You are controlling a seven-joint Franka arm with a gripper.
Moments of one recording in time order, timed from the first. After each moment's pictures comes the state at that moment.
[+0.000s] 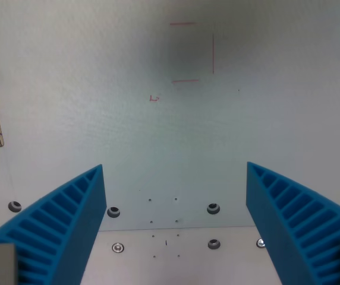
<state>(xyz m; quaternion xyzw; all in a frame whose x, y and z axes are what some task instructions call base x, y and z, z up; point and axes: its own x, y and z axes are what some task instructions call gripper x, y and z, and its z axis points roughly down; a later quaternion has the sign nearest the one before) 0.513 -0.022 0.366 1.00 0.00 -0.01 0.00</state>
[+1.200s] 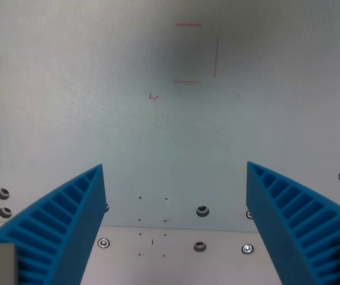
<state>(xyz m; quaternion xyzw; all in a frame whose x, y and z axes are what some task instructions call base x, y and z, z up) 0.513 -0.022 0.366 1.00 0.05 -0.01 0.00</state>
